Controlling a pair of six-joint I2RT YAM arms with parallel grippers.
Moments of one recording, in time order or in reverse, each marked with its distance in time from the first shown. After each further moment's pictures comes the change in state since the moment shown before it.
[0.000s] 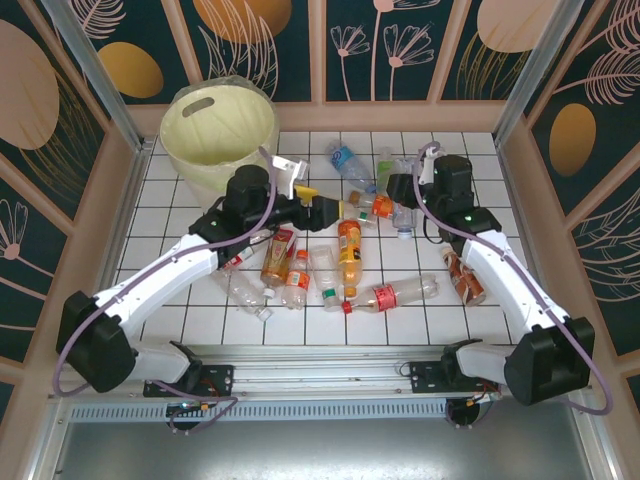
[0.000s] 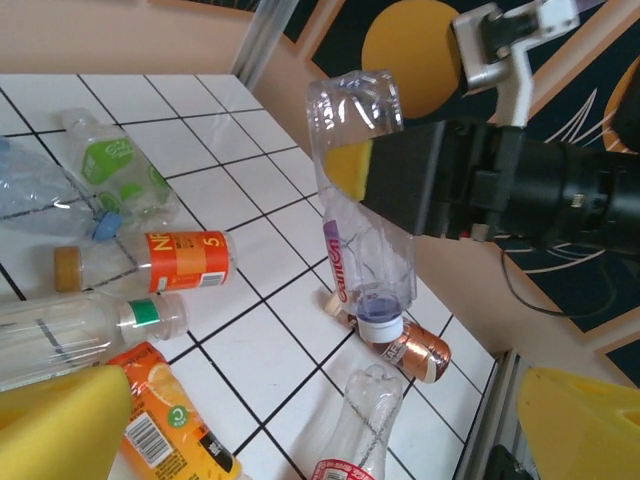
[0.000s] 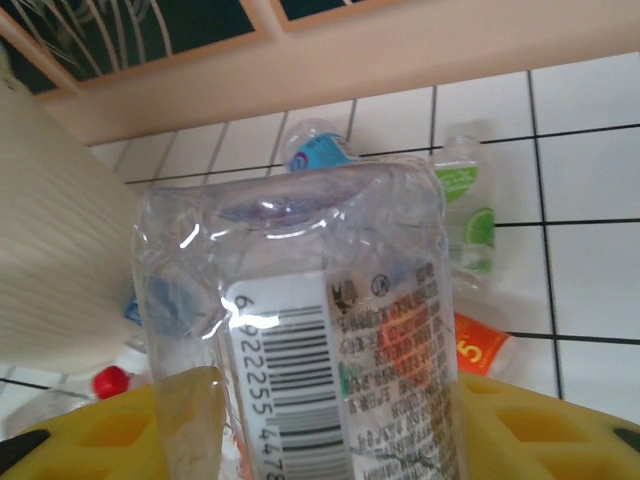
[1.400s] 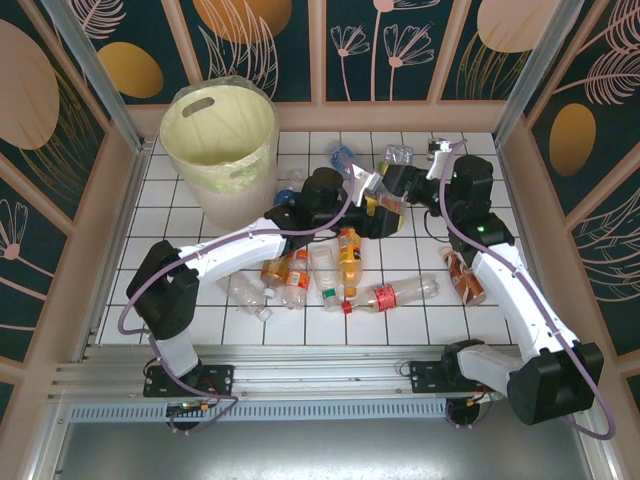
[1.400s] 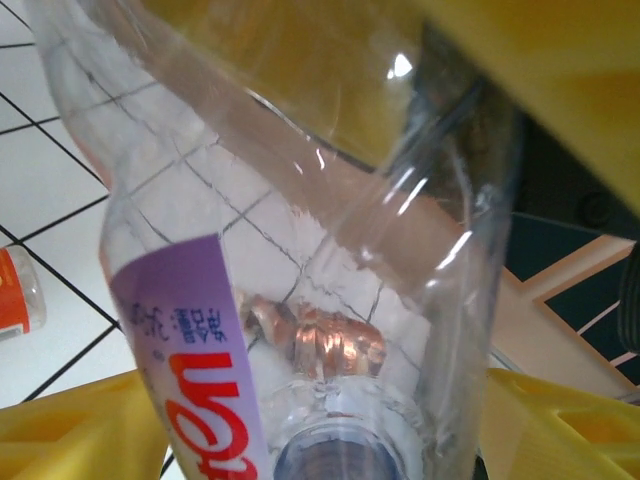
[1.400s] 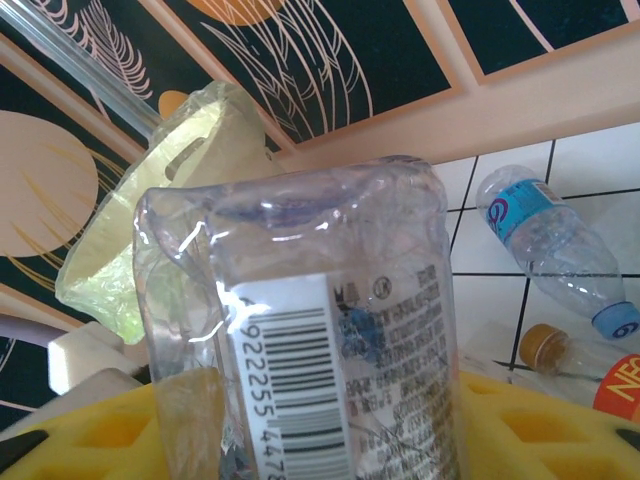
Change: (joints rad) left arm -0.196 0.406 0.252 0.151 0.062 -0.036; right arm -0.041 -0.097 -0.036 0.182 -0.335 0.208
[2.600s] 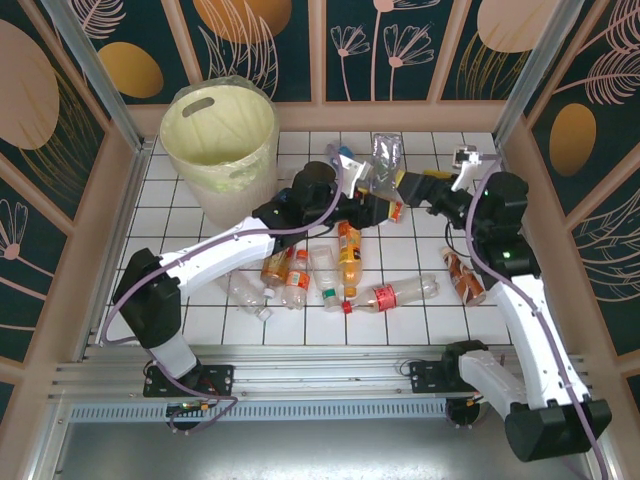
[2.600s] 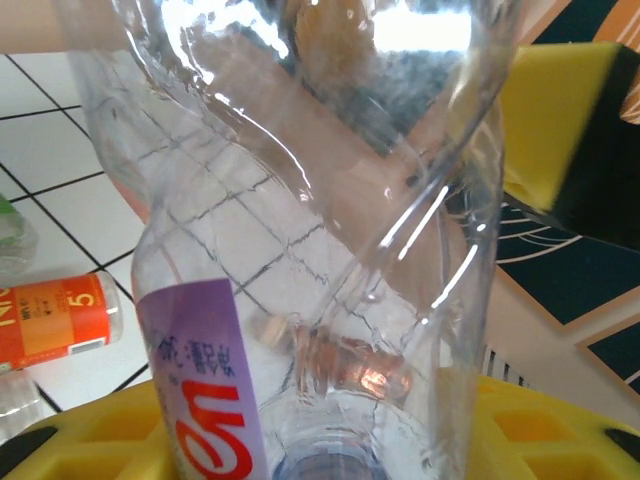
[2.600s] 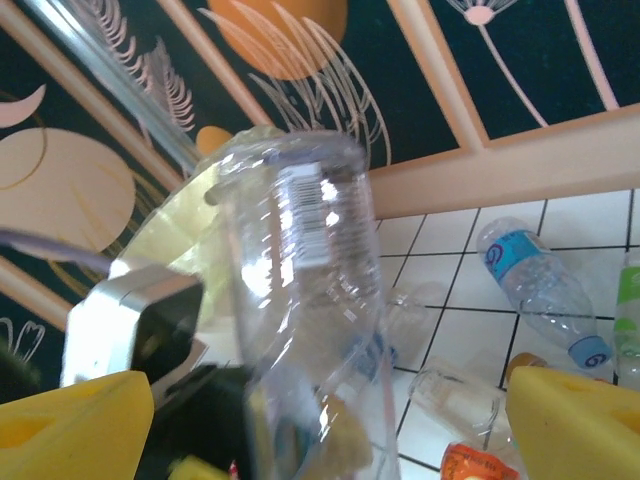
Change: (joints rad) left arm 0.014 -0.087 0.022 -0.107 -0.143 0.020; right arm -0.093 -0.229 -0.030 -0.087 -0.088 -0.062
